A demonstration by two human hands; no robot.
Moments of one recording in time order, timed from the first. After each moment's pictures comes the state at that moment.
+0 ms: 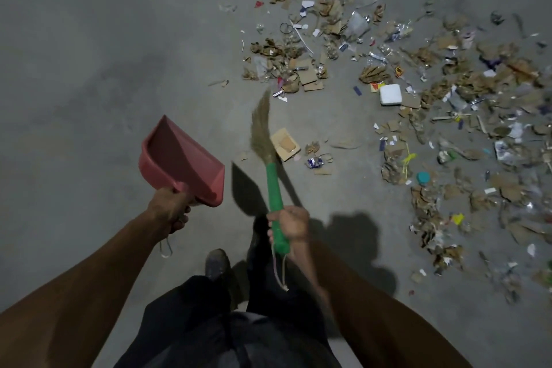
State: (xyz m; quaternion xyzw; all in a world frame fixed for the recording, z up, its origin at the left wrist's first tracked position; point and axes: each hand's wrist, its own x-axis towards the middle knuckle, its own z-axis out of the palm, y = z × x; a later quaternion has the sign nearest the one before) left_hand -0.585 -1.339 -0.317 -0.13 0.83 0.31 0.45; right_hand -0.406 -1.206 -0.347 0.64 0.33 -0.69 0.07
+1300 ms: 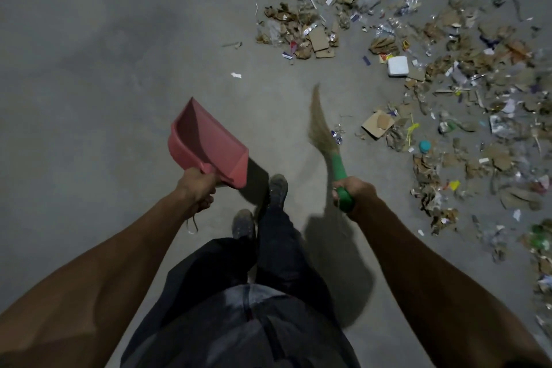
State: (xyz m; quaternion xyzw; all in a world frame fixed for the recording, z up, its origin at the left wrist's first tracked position) left_hand -0.518 -1.472 -0.334 -0.11 0.78 0.34 0.50; right_hand -0.308 -1.250 -0.351 0.73 0.32 -0.61 0.01
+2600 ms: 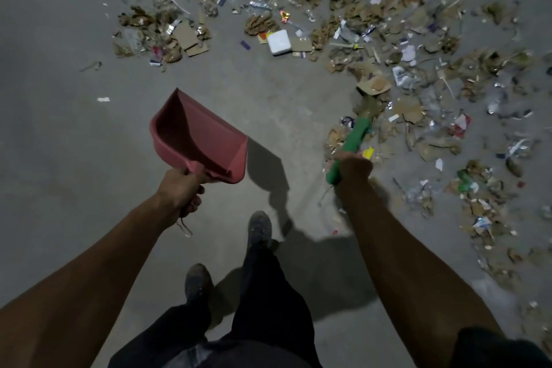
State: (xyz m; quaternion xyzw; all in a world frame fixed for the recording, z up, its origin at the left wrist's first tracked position) left_hand -0.245 -1.105 -0.325 0.01 0.80 0.28 0.53; right_hand -0.012 -0.912 -0.384 0.76 0.28 -0.54 -0.23
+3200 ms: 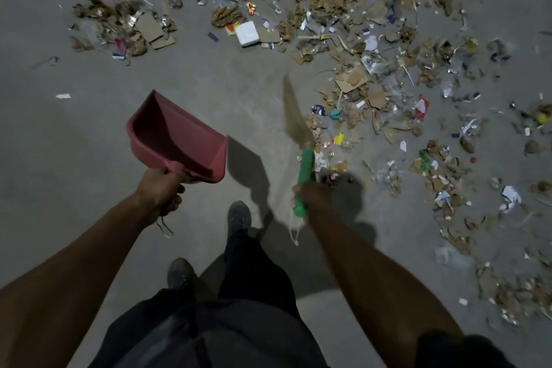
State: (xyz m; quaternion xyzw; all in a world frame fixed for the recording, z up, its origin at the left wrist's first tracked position) left_hand -0.220 -1.116 -0.310 0.03 0.79 0.25 0.55; right_hand 0.040 -1.000 -0.382 0.77 0.28 -0.57 -0.04
